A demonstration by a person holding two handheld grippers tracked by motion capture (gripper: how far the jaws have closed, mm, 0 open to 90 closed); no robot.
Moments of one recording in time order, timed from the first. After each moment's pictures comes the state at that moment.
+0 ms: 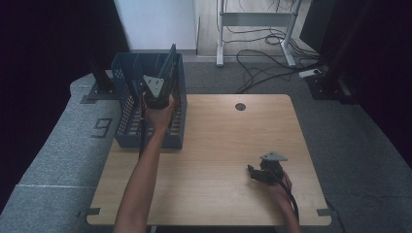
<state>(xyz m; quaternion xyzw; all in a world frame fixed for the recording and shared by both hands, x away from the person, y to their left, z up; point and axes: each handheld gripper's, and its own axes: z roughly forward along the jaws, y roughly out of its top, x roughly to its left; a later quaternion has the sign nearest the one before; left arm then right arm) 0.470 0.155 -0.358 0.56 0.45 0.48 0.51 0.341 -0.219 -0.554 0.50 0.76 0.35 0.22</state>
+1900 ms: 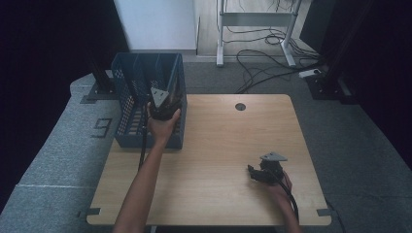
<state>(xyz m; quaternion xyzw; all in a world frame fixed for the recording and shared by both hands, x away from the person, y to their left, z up) 0.463 0.154 -0.396 0.62 0.44 0.38 0.52 0.341 -0.218 -0.554 0.51 0.76 0.35 0.23</state>
